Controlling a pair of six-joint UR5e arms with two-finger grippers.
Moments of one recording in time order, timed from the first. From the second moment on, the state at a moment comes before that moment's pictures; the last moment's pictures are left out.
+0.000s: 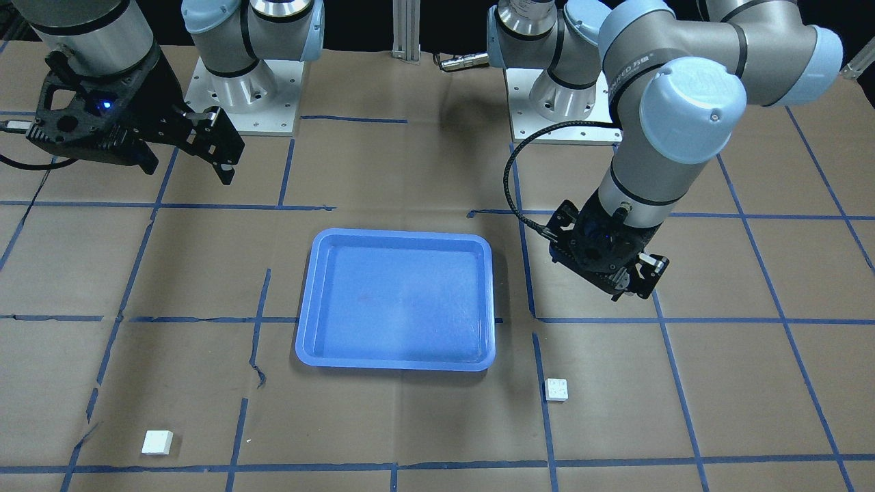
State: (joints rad) left arm -1.57 -1.82 -1.58 -1.27 1.61 0.81; right arm 1.56 -1.52 1.46 -1.49 -1.55 0.14
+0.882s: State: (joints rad) left arm -1.53 -2.03 -1.58 -1.03 1.60 1.49; right arm 1.55 -1.52 1.45 -1.49 -1.55 0.12
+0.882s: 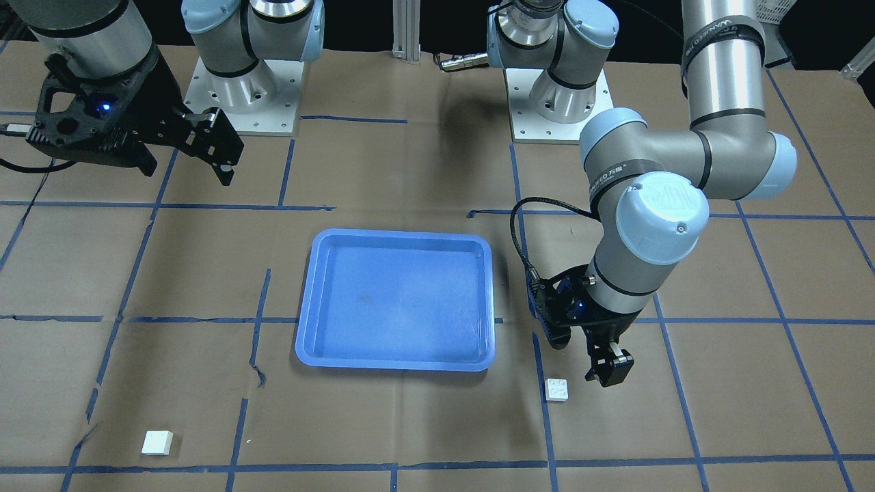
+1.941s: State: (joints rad) left arm -1.52 -2.19 -1.60 -0.87 1.56 1.66; right arm 1.53 -1.45 1.45 -1.66 -1.60 -0.78
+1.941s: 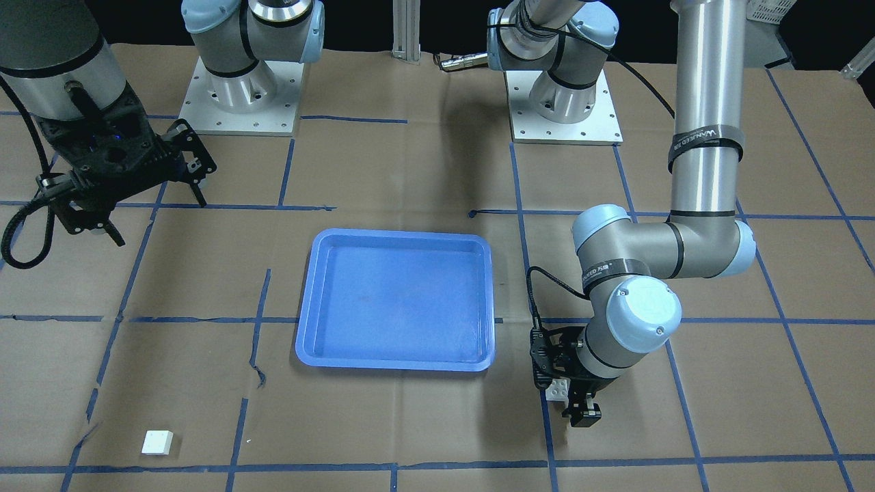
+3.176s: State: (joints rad) left arm -1.64 -2.06 -1.60 -0.96 1.53 1.55; right arm 1.41 -1.13 1.17 -1.68 -1.59 -1.62
